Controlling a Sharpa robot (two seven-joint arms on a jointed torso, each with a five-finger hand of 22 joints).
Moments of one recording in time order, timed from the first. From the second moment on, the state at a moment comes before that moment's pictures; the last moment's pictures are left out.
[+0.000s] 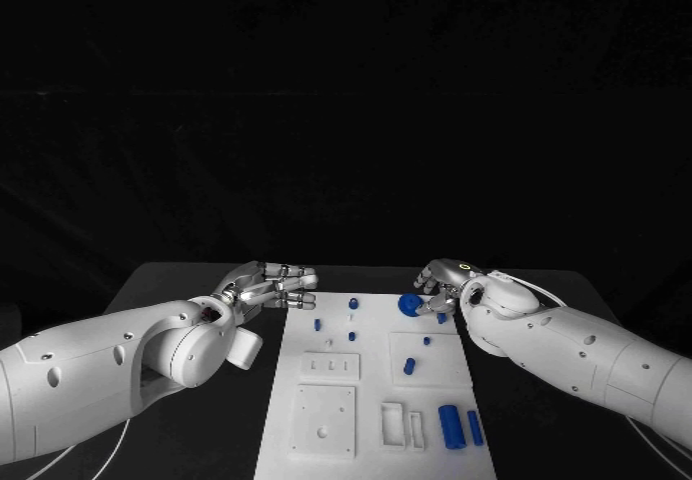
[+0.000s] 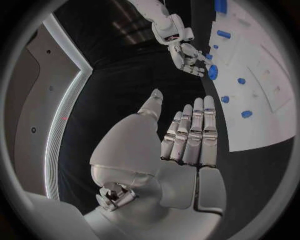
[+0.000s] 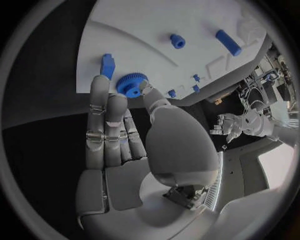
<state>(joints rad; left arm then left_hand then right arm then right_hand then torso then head) 1.39 -0.77 -0.18 1.43 -0.08 -0.22 0.27 1.35 0.02 0.01 -0.01 0.05 0.83 0.17 0.05 0.06 1.01 0.17 0.05 0.06 1.10 0.15 0.07 0.07 0.11 1.00 0.13 0.18 0.08 1.15 -0.60 0.19 1.03 -1.67 -0.23 -0.21 1.37 -0.17 0.14 -0.06 0.17 0.94 0.08 0.06 0.06 1.09 0.09 0.06 0.06 1.43 -0.01 0.93 0.51 0.16 1.47 -0.03 0.47 0.68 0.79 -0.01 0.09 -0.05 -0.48</state>
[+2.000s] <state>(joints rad) 1.39 -0.75 -0.18 1.41 -0.09 -0.21 0.26 1.35 0.02 0.01 -0.01 0.05 0.83 0.17 0.05 0.06 1.01 0.17 0.05 0.06 1.10 0.15 0.07 0.07 0.11 1.00 0.13 0.18 0.08 1.15 -0.55 0.17 0.97 -1.68 -0.18 -0.23 1.24 -0.14 0.24 -0.09 0.27 1.04 0.08 0.07 0.06 1.08 -0.02 0.84 0.75 1.43 -0.07 0.99 0.80 0.09 1.46 -0.10 0.64 0.99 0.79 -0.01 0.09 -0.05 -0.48</state>
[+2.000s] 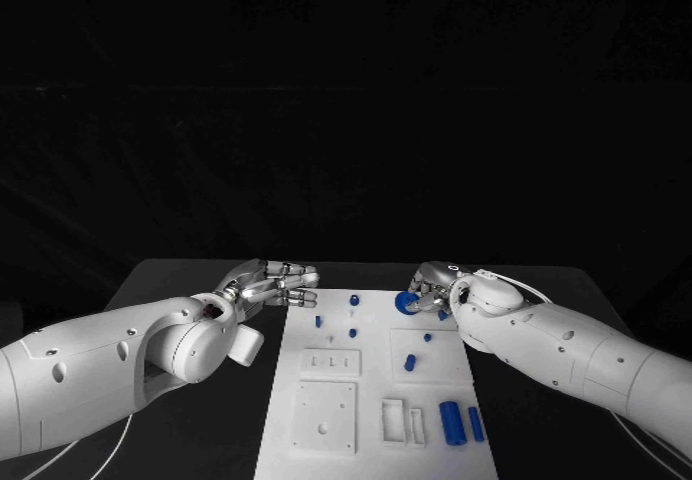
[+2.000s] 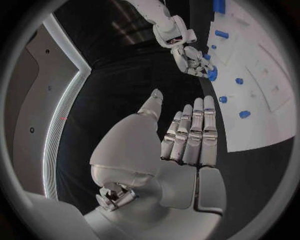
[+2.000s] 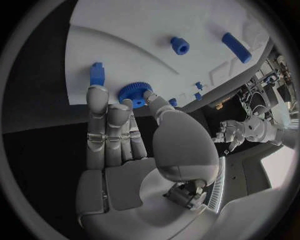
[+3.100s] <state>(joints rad) 1.39 -0.75 -0.18 1.41 -0.09 -0.21 0.24 1.35 0.01 0.02 -0.02 0.05 0.82 0.18 0.05 0.06 1.00 0.17 0.05 0.06 1.10 0.15 0.07 0.07 0.11 1.00 0.13 0.18 0.08 1.16 -0.53 0.15 0.99 -1.76 -0.19 -0.23 1.24 -0.14 0.35 -0.15 0.22 1.11 0.09 0.05 0.06 1.08 -0.01 0.88 0.80 1.44 -0.06 1.03 0.97 0.09 1.47 -0.09 0.70 1.17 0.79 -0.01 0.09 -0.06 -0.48</state>
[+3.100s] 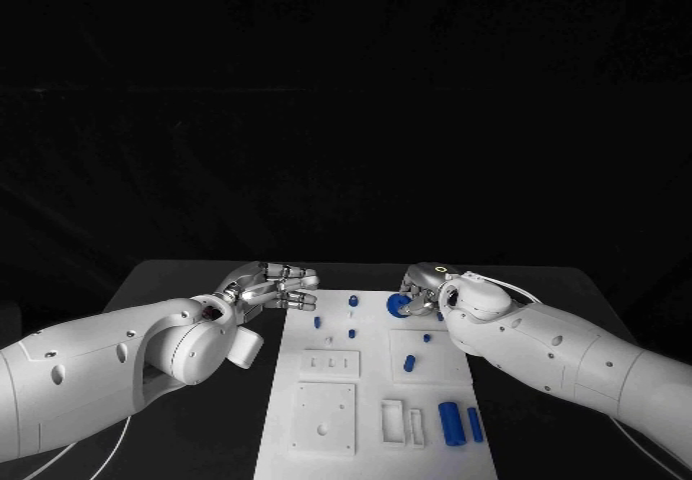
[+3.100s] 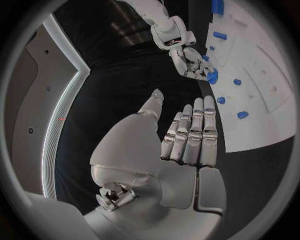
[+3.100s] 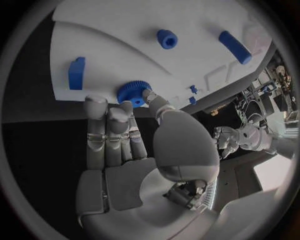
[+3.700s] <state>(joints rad) 1.39 -0.75 -0.18 1.41 -0.09 -0.20 0.24 1.36 0.02 0.02 -0.02 0.05 0.82 0.18 0.05 0.06 1.00 0.17 0.05 0.06 1.10 0.15 0.07 0.07 0.11 1.00 0.13 0.18 0.08 1.15 -0.55 0.14 1.06 -1.77 -0.21 -0.24 1.22 -0.16 0.42 -0.15 0.34 1.13 0.09 0.06 0.06 1.09 -0.01 0.94 0.90 1.45 -0.07 1.06 1.02 0.09 1.47 -0.09 0.73 1.24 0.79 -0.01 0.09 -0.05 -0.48</state>
